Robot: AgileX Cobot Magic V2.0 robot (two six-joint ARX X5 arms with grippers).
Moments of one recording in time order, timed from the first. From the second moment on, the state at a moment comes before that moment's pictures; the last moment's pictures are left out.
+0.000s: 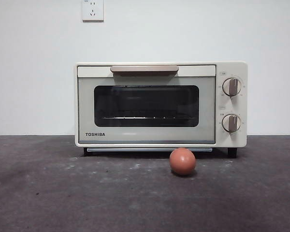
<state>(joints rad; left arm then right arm) 0.07 0.35 0.58 -0.53 0.56 -0.34 -0.01 0.25 0.62 -0.68 -0.46 0.21</state>
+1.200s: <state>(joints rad) 0.00 0.49 0.72 -0.88 0.66 -0.09 0.06 0.51 0.85 -1.02 -0.55 0.05</state>
